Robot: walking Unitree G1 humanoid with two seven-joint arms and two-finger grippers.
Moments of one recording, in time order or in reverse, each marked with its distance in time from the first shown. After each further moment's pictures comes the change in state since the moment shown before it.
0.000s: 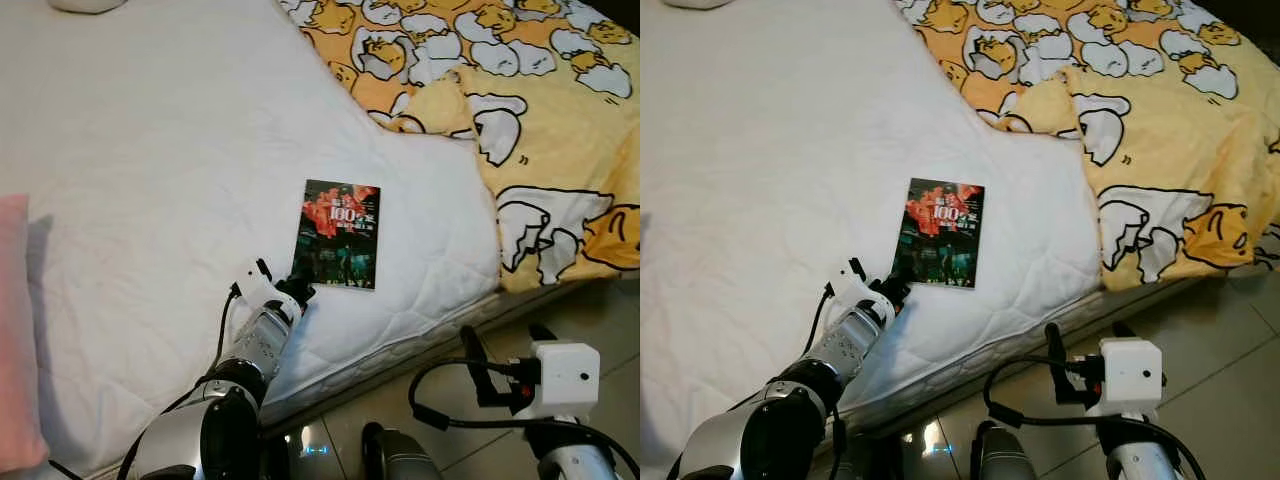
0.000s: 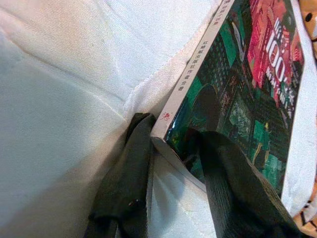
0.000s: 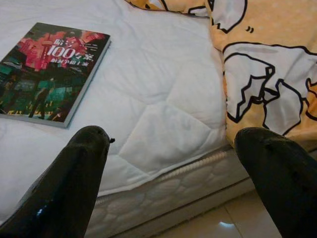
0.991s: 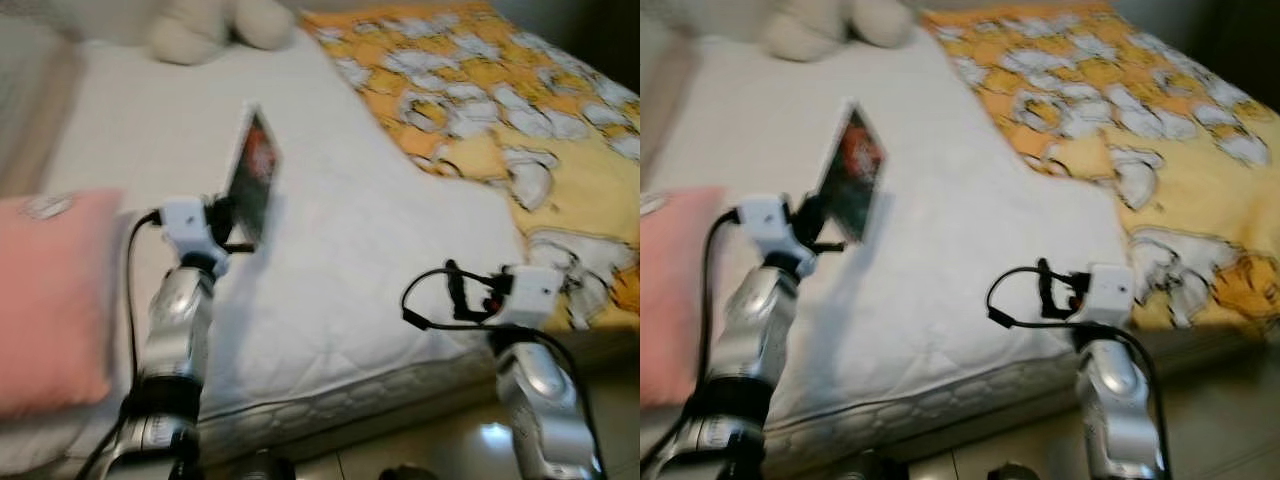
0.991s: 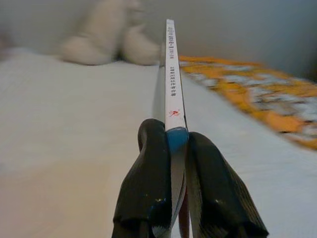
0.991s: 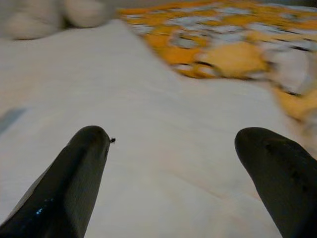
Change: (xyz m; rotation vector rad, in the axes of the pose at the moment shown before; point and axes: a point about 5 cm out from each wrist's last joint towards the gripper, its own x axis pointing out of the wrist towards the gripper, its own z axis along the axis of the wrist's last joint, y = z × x) left arm -0.054 -0.007 0.110 0.791 -0.531 -0.028; right arm 0.106 0.002 0.003 0.183 -0.066 0.016
